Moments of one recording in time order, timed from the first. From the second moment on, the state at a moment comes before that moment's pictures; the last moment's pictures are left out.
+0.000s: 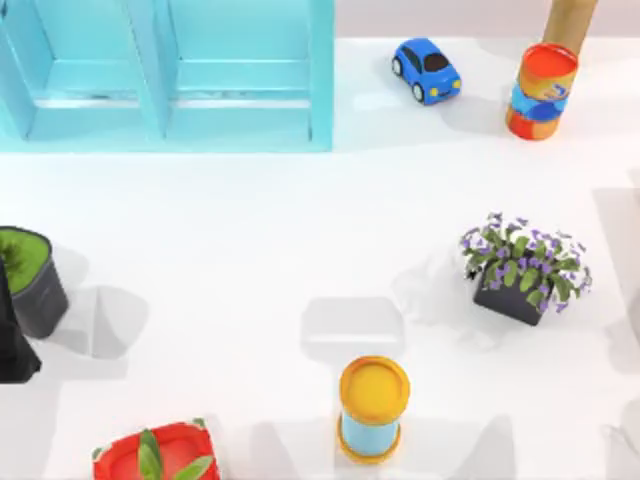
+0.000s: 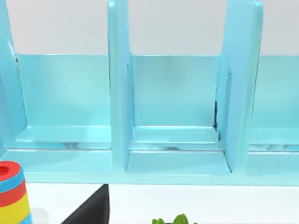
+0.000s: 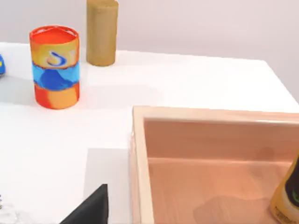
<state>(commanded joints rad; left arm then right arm) 0.00 0.00 0.00 0.00 0.00 0.00 -0.12 0.22 0.21 -0.21 0.00 -0.12</state>
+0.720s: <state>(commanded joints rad) 0.00 0.00 0.00 0.00 0.00 0.00 -0.58 1.26 0.99 -1.07 0.00 -0.56</state>
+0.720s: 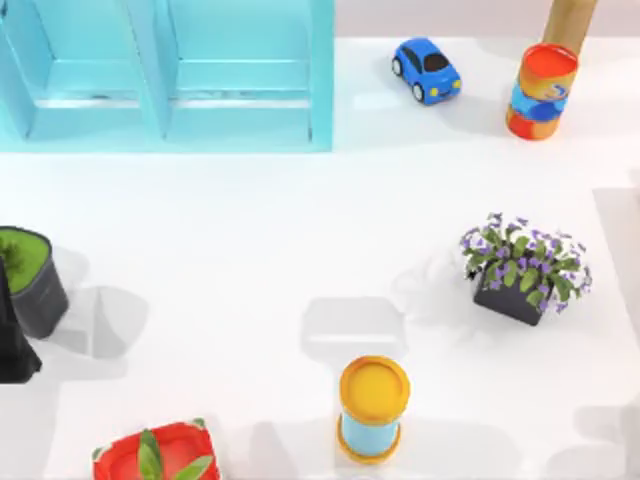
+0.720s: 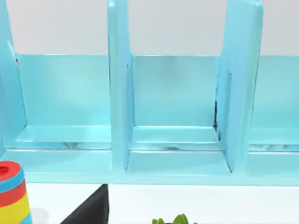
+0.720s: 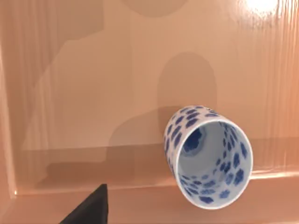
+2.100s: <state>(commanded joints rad) 0.00 0.00 0.00 0.00 0.00 0.00 -0.69 1.57 0.96 -0.96 0.00 -0.68</state>
